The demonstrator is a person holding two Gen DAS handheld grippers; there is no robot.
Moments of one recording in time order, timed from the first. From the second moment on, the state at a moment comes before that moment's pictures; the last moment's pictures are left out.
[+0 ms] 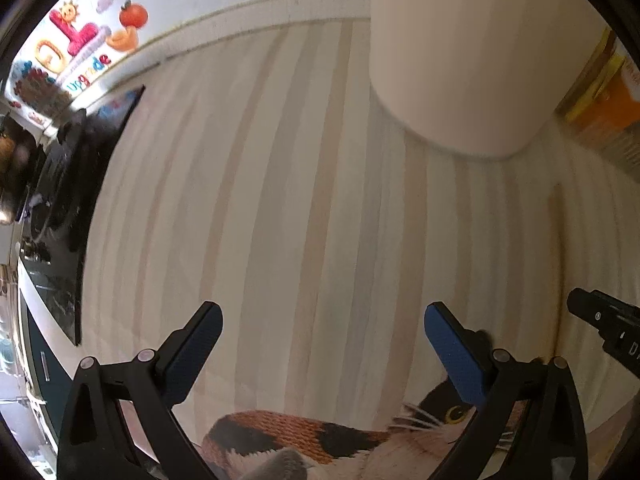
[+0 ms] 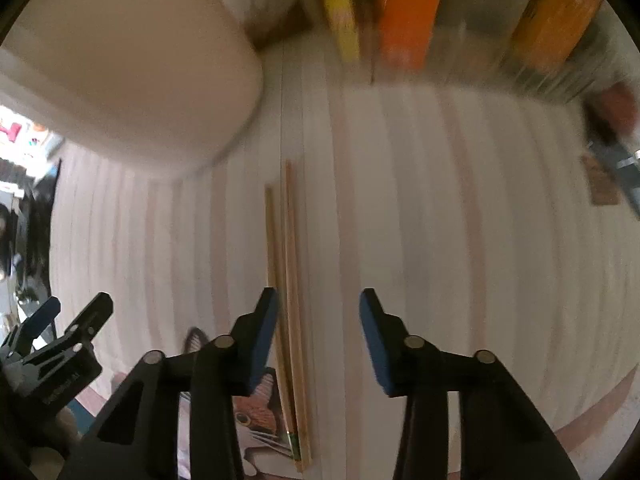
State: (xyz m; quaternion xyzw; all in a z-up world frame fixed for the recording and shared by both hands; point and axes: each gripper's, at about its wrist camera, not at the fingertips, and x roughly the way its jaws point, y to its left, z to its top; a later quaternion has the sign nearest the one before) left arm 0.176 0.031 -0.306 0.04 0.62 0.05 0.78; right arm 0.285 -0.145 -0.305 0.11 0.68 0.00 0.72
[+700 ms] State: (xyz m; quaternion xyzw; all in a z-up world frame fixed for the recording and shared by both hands) left arm 0.177 -0.080 -0.302 0.07 0.63 -0.07 0.77; right arm 0.242 -0.234 -0.333 0.06 0.71 -0.08 0.70
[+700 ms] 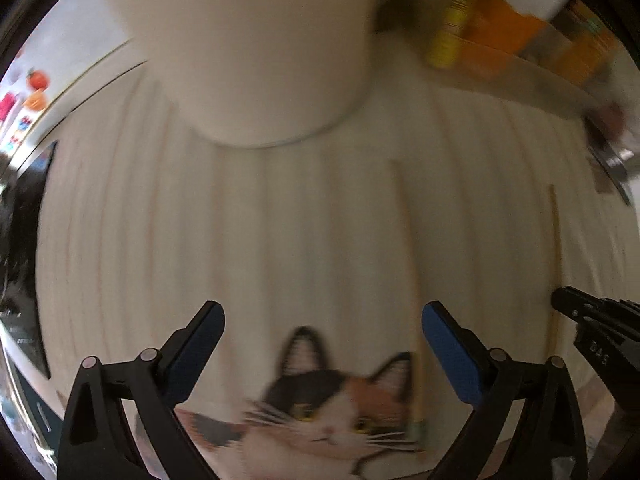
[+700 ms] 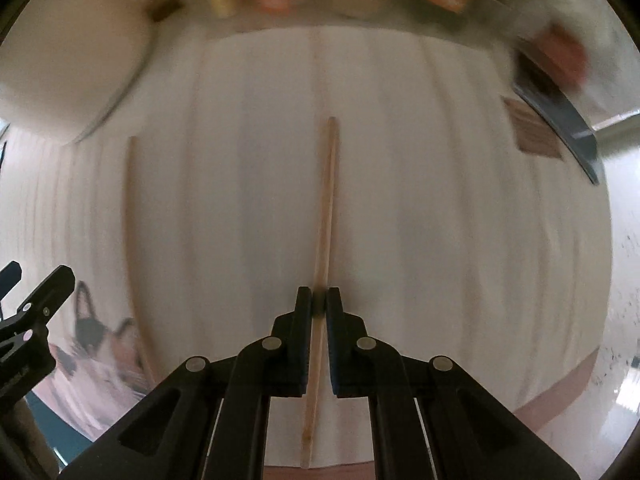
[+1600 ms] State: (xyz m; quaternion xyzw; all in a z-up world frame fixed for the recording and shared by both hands) left arm 0.160 -0.098 -0.324 0.10 0.65 -0.10 0.75; right arm 0.221 -0.244 -0.340 0.10 0.70 -0.11 0.70
